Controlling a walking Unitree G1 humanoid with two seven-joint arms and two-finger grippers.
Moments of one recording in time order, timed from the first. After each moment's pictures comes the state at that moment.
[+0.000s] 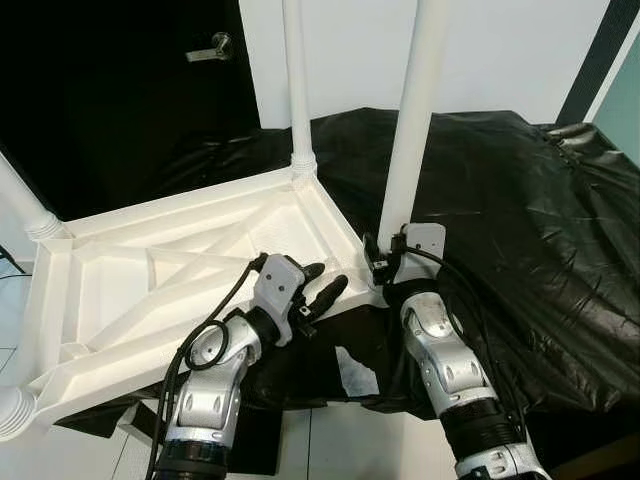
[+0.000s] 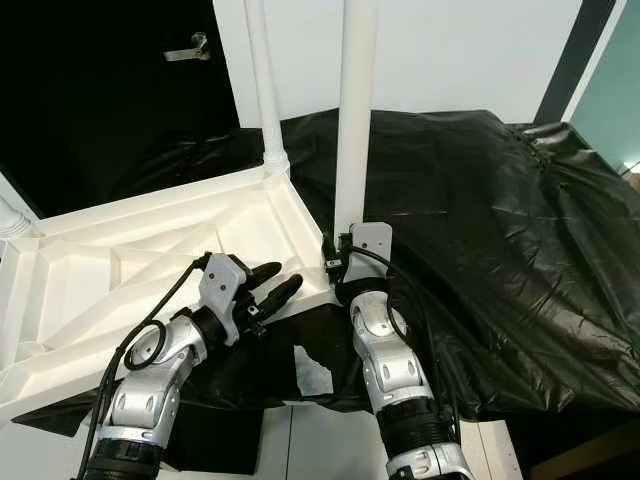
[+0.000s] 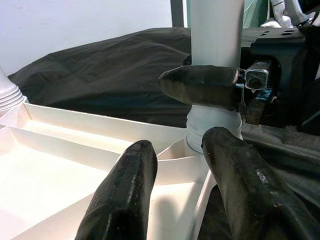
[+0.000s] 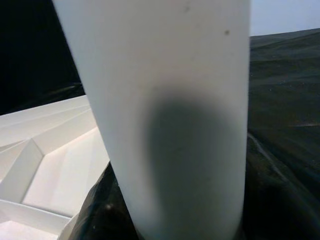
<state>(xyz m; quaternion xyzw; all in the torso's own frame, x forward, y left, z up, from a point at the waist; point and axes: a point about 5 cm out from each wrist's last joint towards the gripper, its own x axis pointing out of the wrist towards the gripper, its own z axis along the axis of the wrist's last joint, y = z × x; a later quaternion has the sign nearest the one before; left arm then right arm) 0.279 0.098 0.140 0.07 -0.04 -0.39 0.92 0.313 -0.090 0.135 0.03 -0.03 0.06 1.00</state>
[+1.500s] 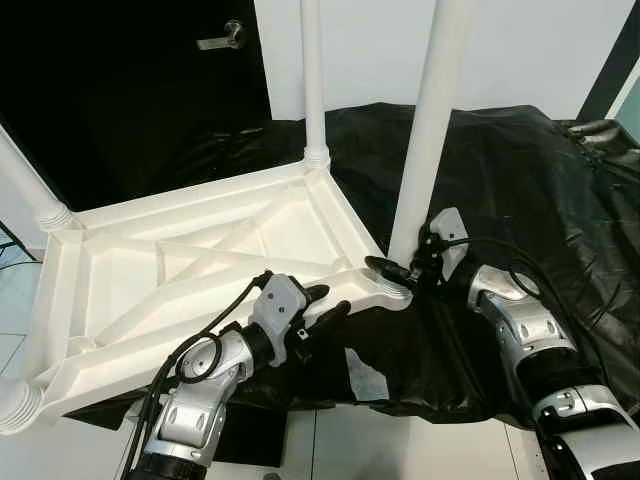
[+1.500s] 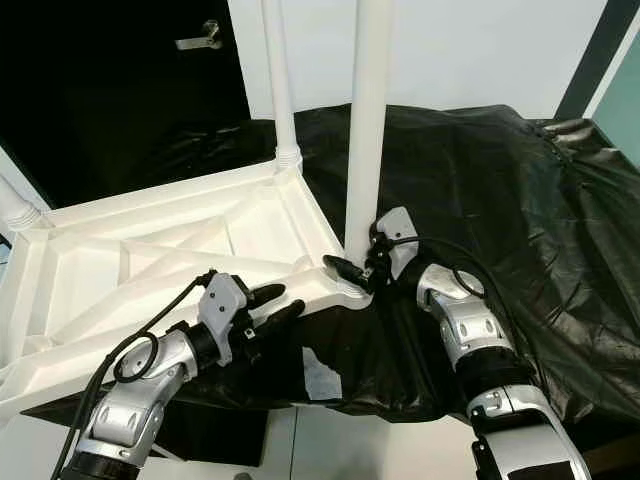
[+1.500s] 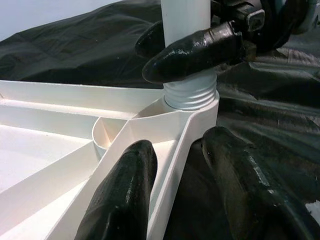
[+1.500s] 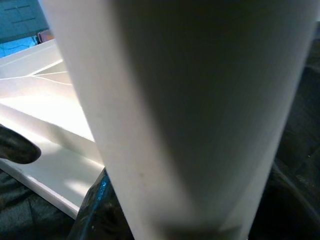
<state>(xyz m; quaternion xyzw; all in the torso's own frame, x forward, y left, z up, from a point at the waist) 0.260 0.099 0.129 0.10 -0.01 -0.45 0.89 0.336 -0.147 0.145 -0.11 -0.01 0.42 0.90</state>
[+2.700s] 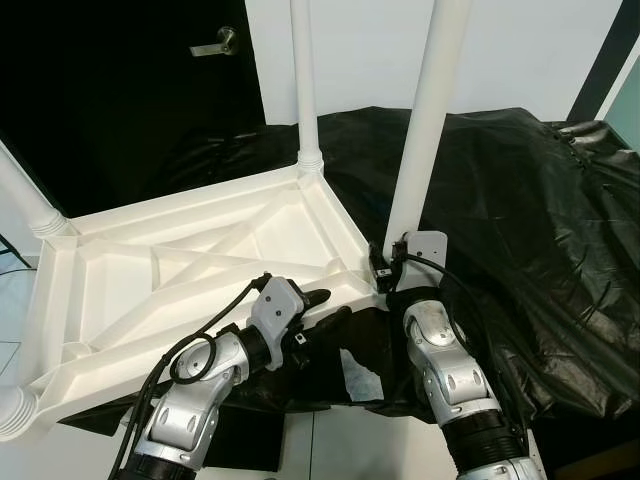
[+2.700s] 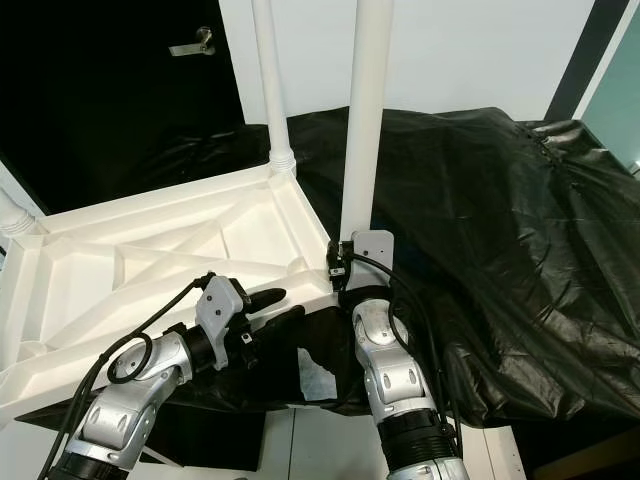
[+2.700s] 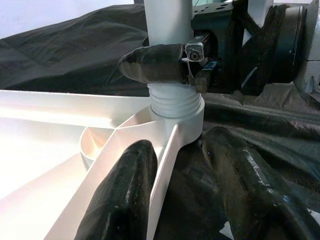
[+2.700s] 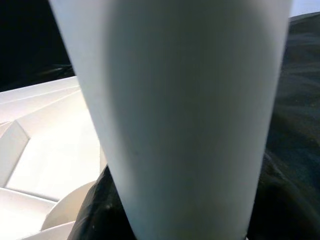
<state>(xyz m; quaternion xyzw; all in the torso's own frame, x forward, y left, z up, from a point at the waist) 0.256 0.102 0.131 0.09 -0.01 -0.47 0.88 0.306 -0.095 0.135 -0.01 -0.03 0.03 1.00</state>
